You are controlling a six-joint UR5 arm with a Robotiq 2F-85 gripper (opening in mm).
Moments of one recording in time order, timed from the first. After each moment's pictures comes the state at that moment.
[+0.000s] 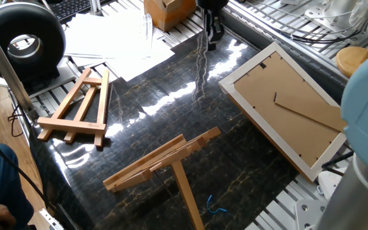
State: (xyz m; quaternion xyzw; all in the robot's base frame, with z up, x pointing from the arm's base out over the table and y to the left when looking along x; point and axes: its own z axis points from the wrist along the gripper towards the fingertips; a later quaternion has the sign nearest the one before) arm 0.528 -0.048 0.208 0.51 -0.86 -0.02 0.06
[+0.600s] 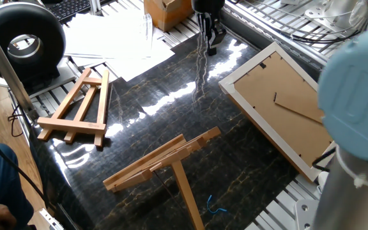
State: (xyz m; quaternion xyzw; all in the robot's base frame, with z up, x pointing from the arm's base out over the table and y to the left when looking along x) arm 0.522 -0.036 0.199 0.59 -0.80 -0.06 0.11
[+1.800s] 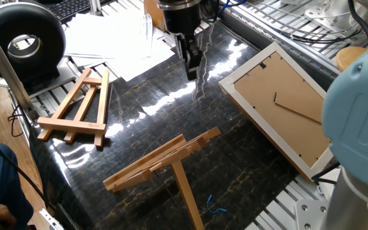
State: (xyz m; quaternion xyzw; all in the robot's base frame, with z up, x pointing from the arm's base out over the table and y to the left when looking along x) arm 0.482 0.072 0.210 0.56 -0.81 -0.12 0.11
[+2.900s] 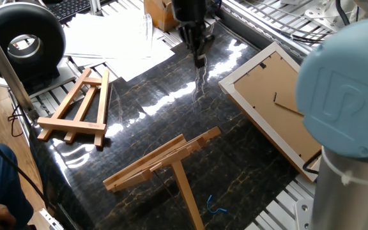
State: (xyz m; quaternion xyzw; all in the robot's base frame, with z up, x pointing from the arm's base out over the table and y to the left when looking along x) arm 0.513 -0.002 0.201 0.66 -0.74 -0.11 0.12
